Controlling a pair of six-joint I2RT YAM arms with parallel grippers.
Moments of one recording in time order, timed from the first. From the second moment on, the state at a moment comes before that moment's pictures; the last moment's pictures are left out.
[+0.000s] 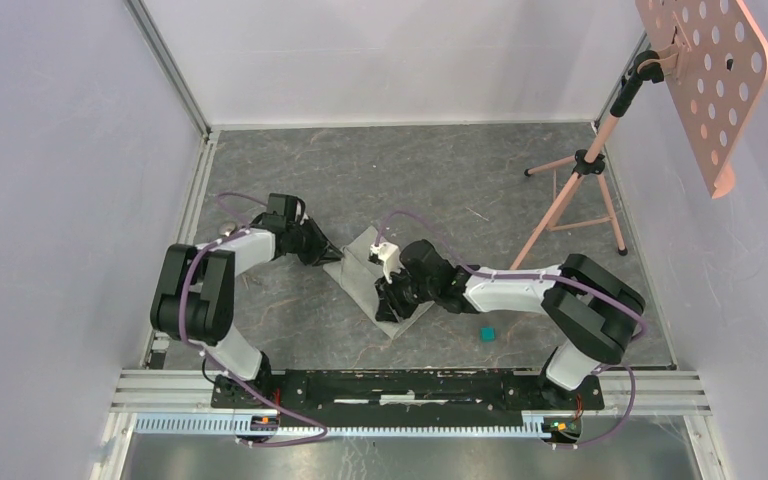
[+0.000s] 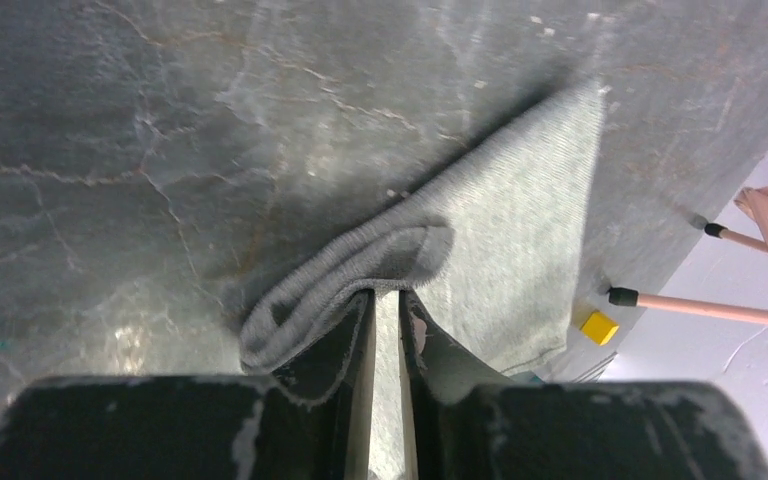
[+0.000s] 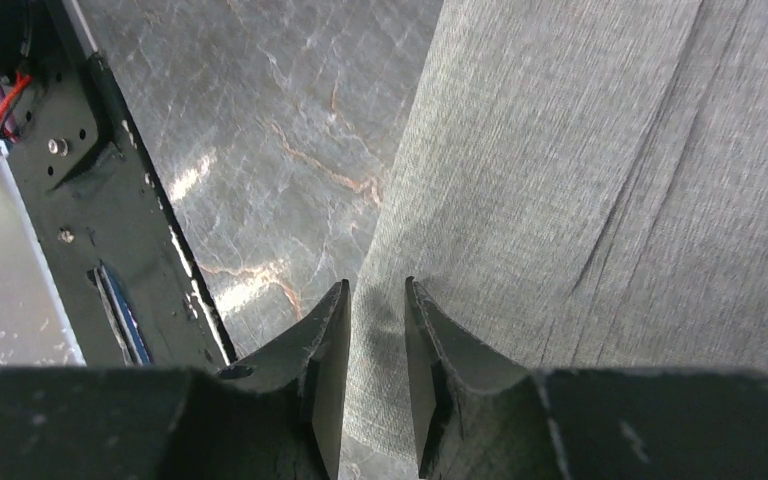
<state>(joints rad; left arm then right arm) -0.17 1.60 0.79 -0.18 0.42 -0.78 0.95 1.64 0.78 0.13 -0.38 0.24</state>
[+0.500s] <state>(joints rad) -0.19 1.63 0.79 -0.16 0.42 -0.83 0.96 1.55 0.65 0.16 -0.37 0.27</state>
